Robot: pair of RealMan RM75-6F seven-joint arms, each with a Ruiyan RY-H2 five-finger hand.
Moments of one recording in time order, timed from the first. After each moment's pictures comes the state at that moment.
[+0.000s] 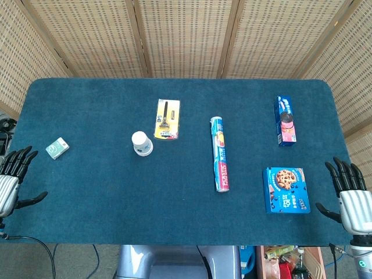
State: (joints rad) left arm -0.17 -1.17 -0.03 -1.37 1.59 1.51 -0.27; right arm 0.07 -1.16 0.08 -1.50 -1.57 1.61 0.02
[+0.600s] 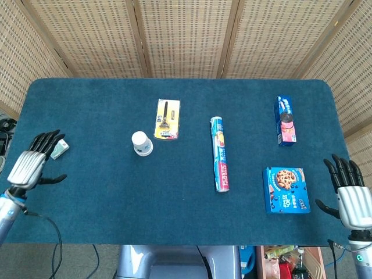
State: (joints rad) left arm -0.43 -1.21 -0.11 -1.29 1.55 1.19 -0.32; right arm 0.10 -1.18 0.10 -1.45 -1.54 1.55 0.03
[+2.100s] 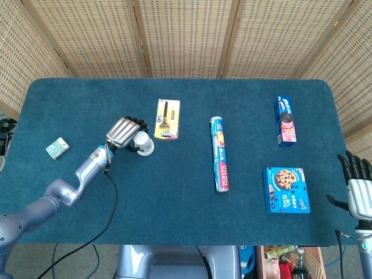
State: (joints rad) left arm -0.95 -1.67 -0.14 -0.80 1.50 0.82 -0.22; right arm 0.13 -1.21 0.14 -1.35 -1.40 1.43 0.06
